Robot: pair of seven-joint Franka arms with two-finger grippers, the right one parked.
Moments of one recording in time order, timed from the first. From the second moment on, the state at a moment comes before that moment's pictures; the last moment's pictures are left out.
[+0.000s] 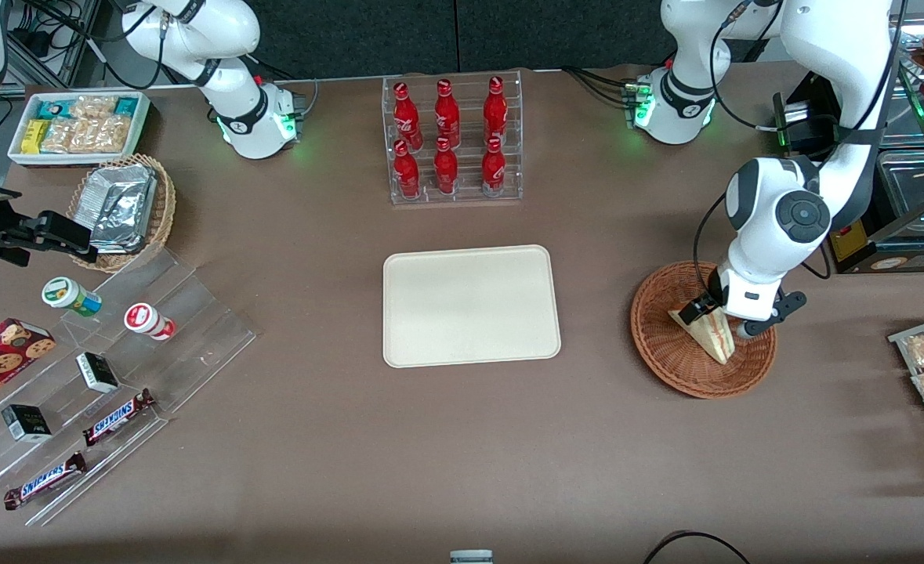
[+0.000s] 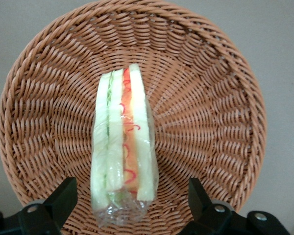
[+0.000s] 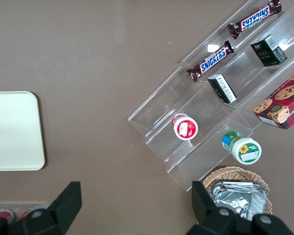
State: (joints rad) arm -0.11 0.18 0.00 -2.28 0.05 2.49 -0.68
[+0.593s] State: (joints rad) arm -0.11 0.18 0.01 -2.33 0.05 2.54 -0.68
